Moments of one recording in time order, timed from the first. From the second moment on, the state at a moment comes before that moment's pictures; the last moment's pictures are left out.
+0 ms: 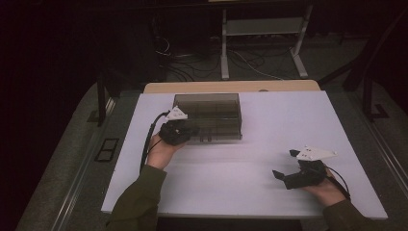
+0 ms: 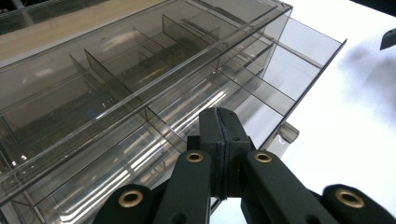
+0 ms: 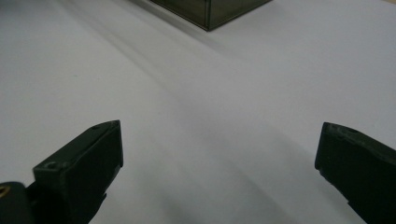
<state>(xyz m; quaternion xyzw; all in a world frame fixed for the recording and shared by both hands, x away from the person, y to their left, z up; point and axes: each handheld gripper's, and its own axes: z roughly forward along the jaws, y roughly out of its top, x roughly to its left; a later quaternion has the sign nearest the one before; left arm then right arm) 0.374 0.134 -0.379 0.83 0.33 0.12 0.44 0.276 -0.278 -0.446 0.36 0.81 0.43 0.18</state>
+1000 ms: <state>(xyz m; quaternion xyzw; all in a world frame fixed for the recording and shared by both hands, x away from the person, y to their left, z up) 0.360 0.134 -0.378 0.84 0.31 0.12 0.42 0.275 -0.278 -0.446 0.36 0.81 0.43 0.18</state>
